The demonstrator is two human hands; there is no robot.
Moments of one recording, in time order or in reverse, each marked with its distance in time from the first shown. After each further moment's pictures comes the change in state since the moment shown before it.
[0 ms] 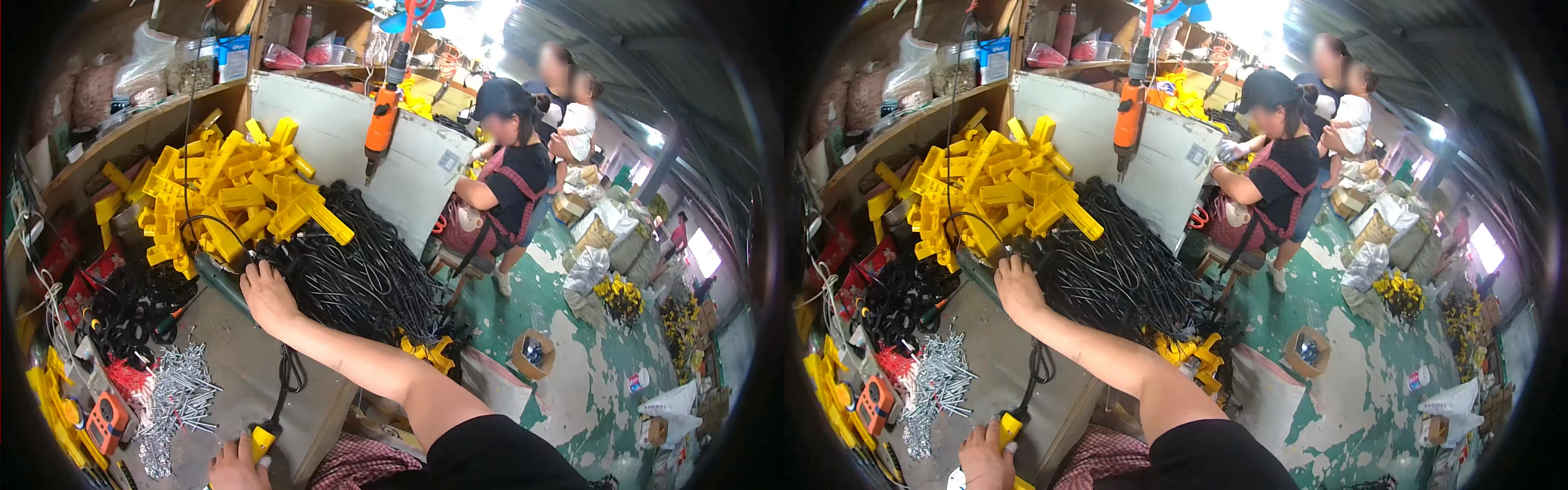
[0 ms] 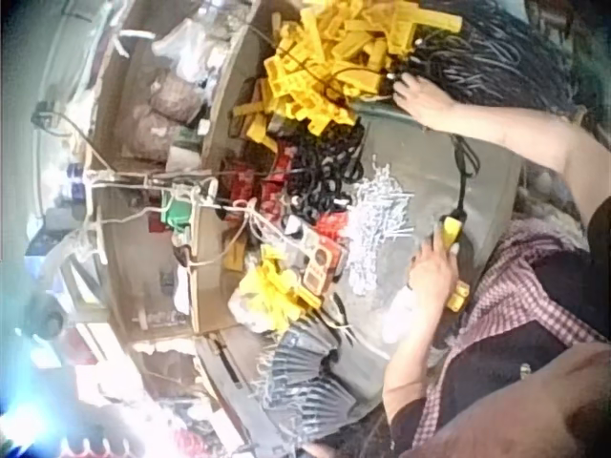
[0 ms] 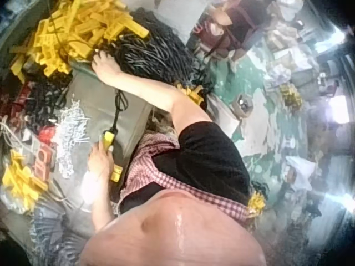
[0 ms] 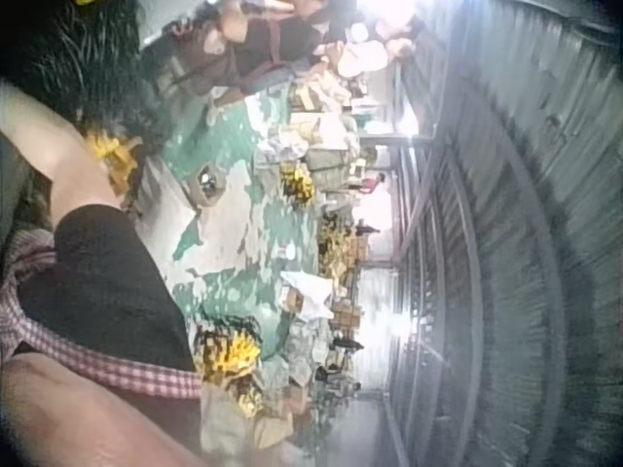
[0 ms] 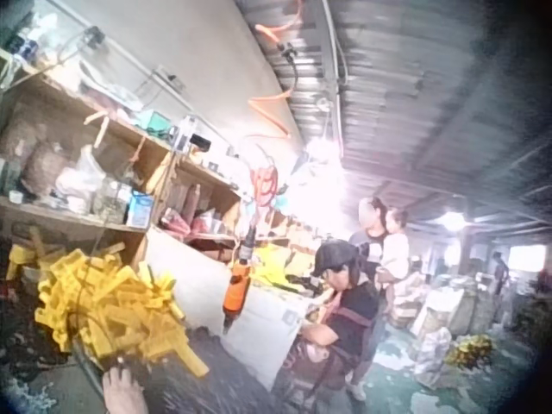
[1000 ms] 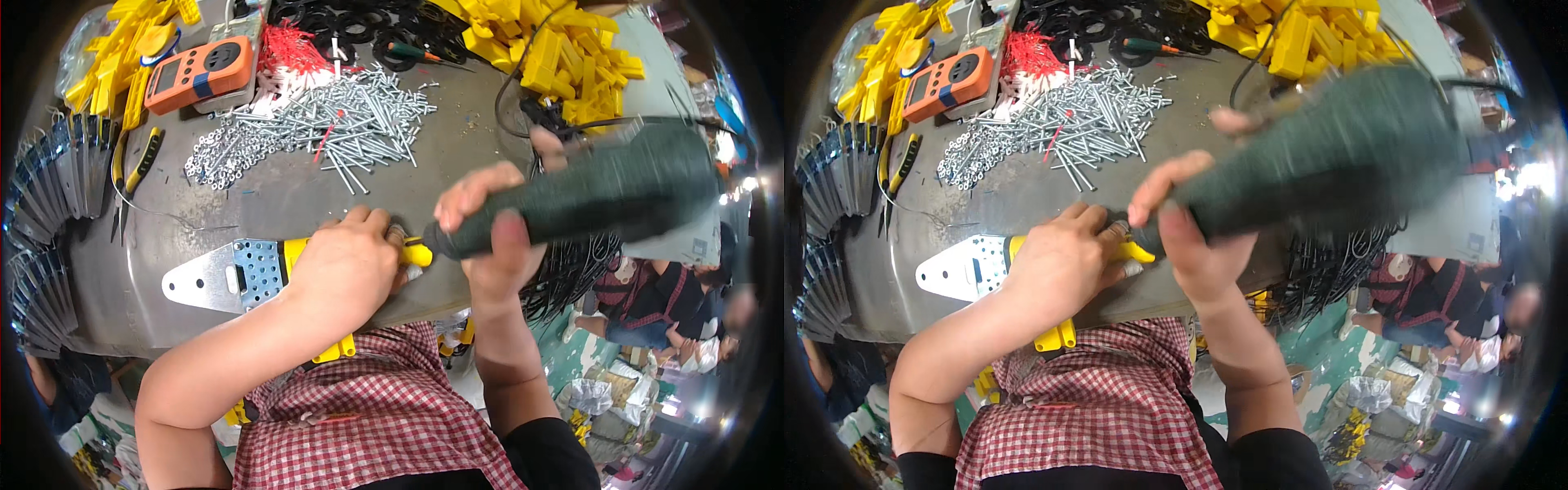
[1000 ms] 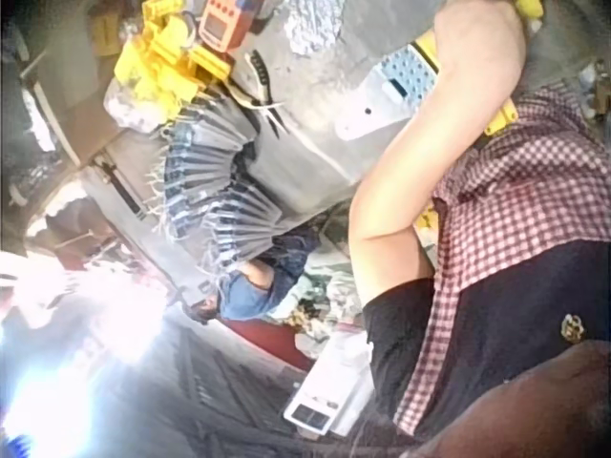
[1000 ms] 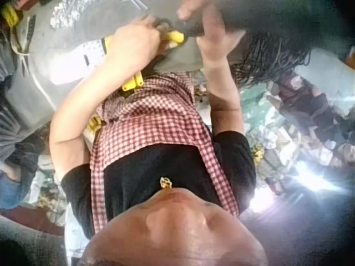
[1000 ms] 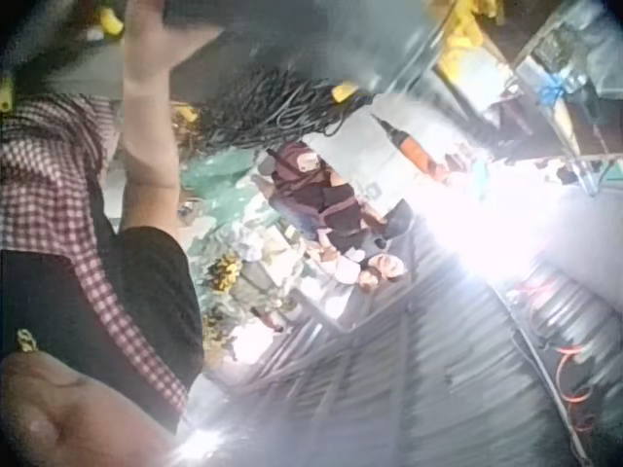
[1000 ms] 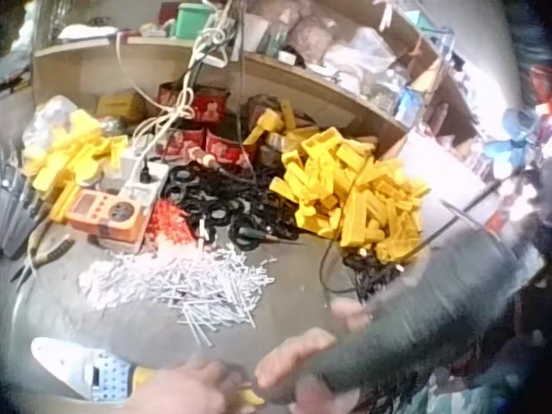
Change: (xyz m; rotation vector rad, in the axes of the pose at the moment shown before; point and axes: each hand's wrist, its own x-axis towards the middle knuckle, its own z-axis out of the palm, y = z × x) left_hand 0.011 -0.008 0.021 -0.231 0.393 0.053; right_hand -0.083 -0.098 -0.088 2.080 -0.018 -0.151
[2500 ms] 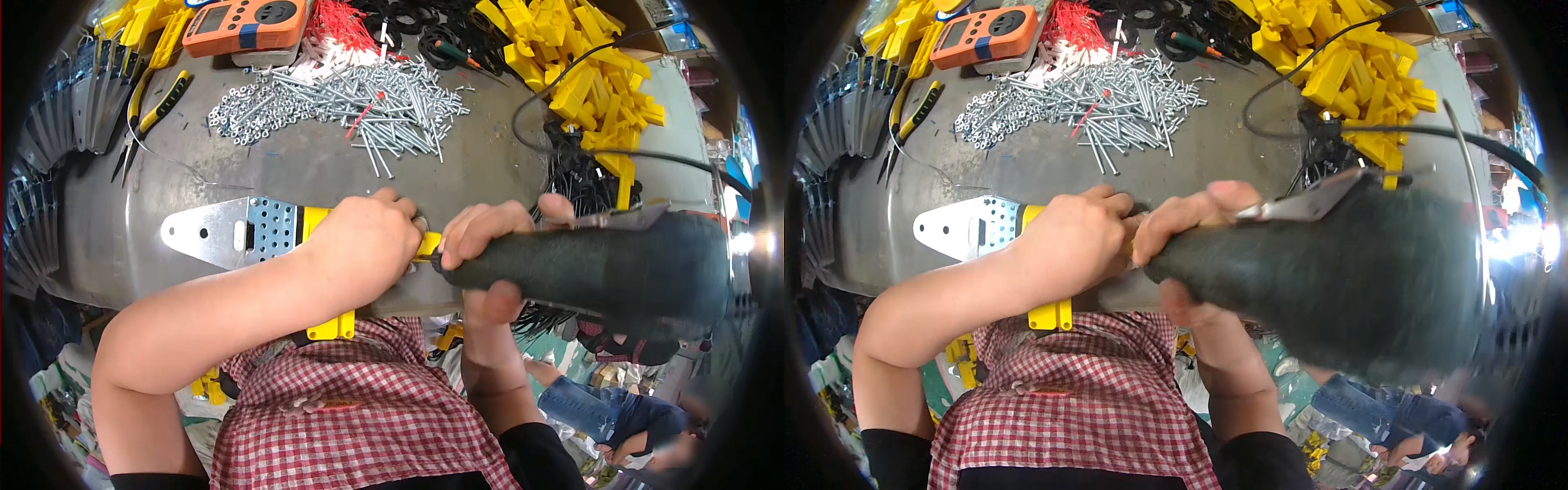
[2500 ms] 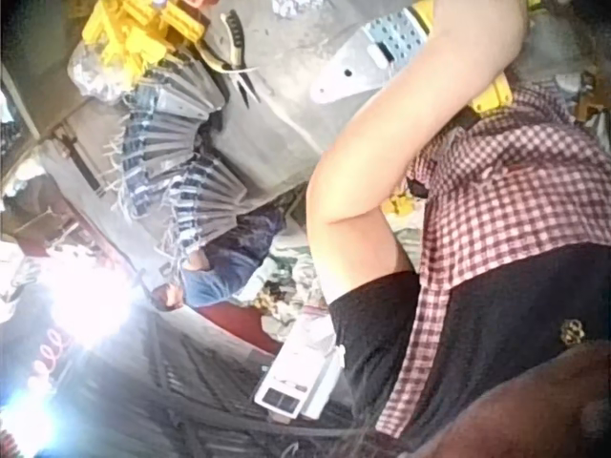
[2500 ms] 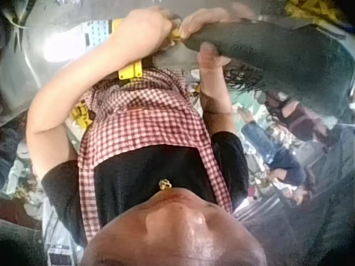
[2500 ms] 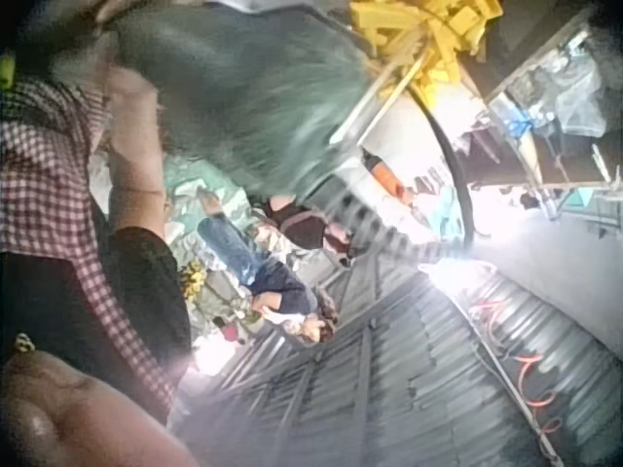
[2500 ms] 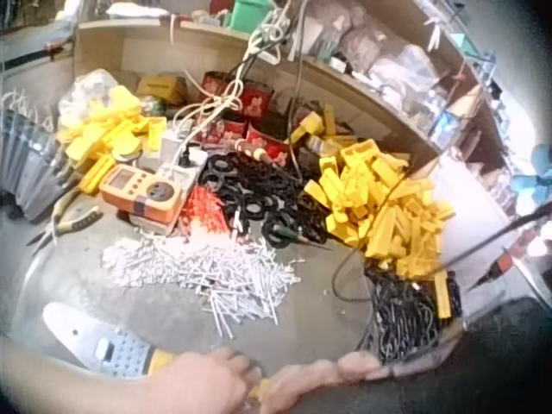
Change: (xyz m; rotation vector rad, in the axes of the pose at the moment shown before) left_hand 0.003 -0.009 -0.001 -0.047 -0.027 0.074; right_hand -0.017 0.001 0.004 0.087 -0.140 0.112
